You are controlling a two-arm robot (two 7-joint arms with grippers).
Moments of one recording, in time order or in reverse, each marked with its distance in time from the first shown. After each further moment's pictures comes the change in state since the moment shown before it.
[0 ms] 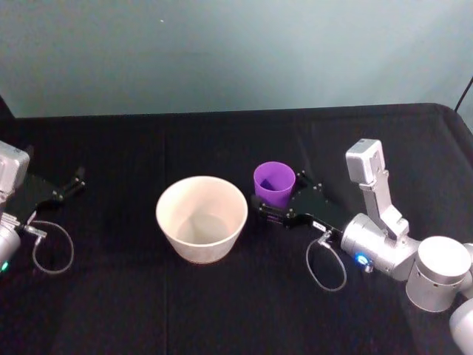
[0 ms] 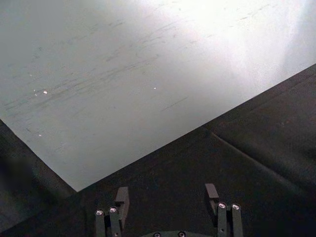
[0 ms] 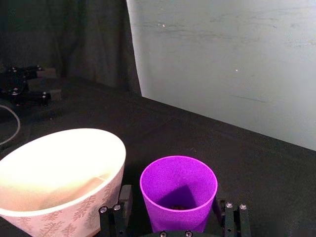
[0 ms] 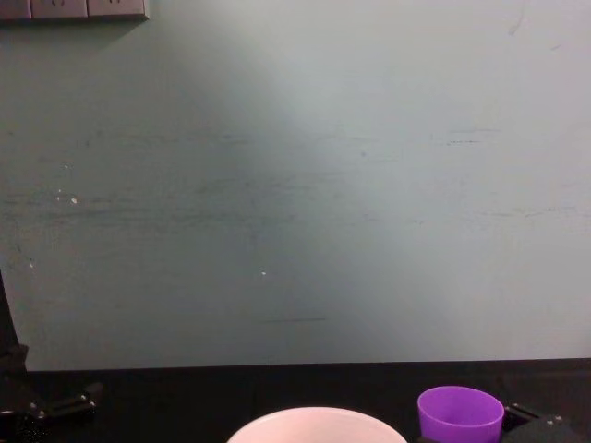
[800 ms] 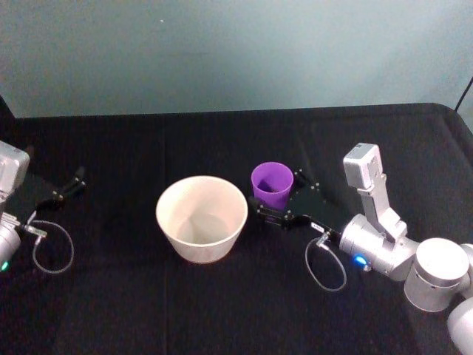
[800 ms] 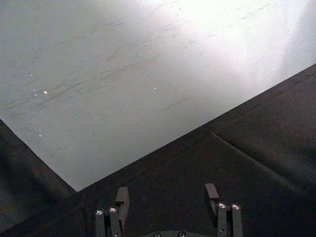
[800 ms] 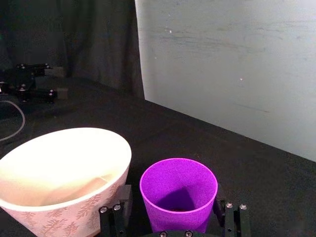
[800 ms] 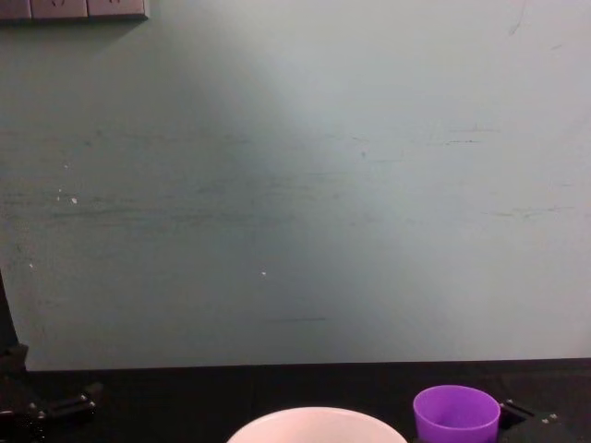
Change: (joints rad) left arm 0.000 0.000 0.000 0.000 0.000 0.000 0.000; right arm 0.011 -0.003 -0.012 0.030 -0.028 -0.070 0.013
